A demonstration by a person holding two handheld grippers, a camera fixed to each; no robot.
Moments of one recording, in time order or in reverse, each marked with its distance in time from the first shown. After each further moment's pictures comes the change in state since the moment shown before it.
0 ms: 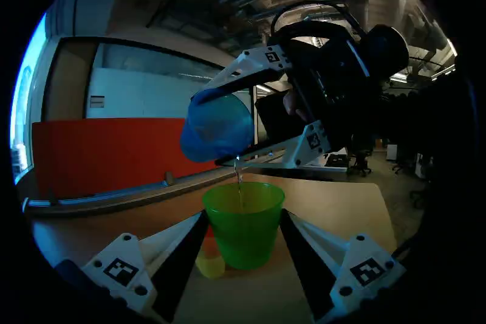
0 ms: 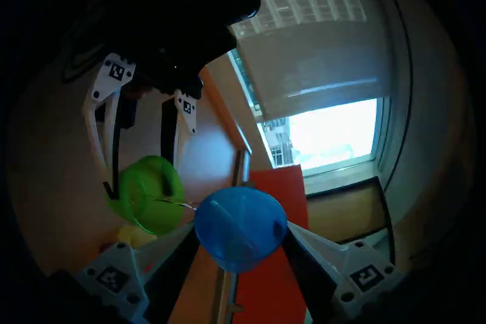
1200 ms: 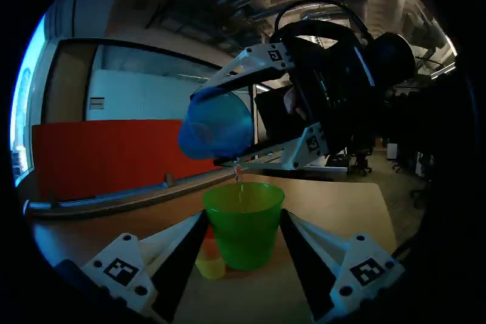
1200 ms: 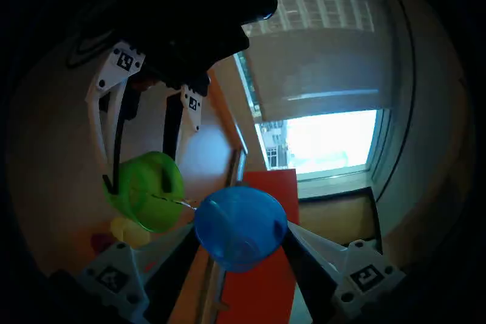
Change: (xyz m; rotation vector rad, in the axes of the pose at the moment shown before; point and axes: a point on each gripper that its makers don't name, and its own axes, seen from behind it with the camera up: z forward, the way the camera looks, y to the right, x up) left arm 0.002 0.001 0.001 0.001 0.002 0.009; right arm 0.005 0.001 -0.004 -0.025 -0.009 -0.084
